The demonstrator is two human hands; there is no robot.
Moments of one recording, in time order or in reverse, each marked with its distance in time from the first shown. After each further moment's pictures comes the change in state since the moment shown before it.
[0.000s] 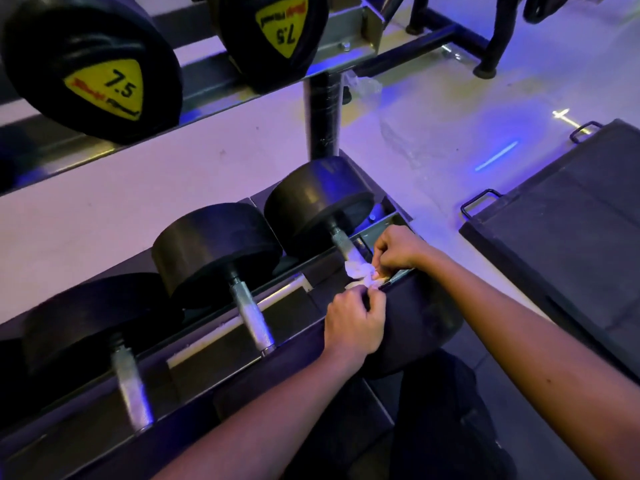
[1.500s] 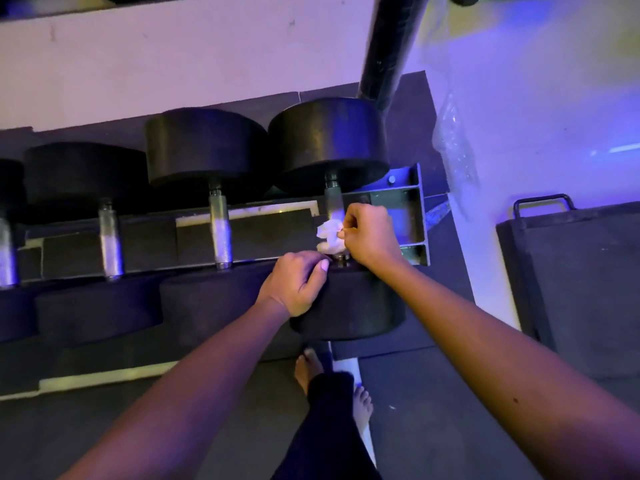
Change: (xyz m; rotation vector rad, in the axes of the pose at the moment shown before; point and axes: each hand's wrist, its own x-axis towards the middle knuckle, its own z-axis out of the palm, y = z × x) left_hand 0.001 -0.006 0.005 0.053 -0.007 -0.053; right_hand 0.004 0.002 0.006 -0.005 0.029 -0.256
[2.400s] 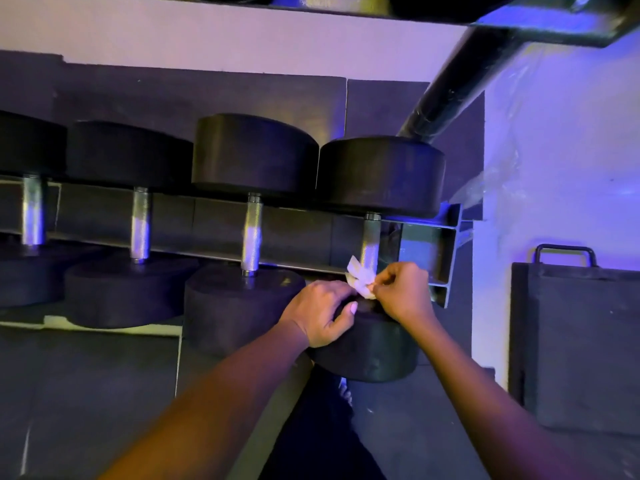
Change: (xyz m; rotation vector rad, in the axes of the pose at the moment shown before) left_hand 0.003 0.003 -0.006 -0.043 -0.122 -0.031; right_hand -0.007 -0.010 -0.009 -0.030 -0.213 0.268
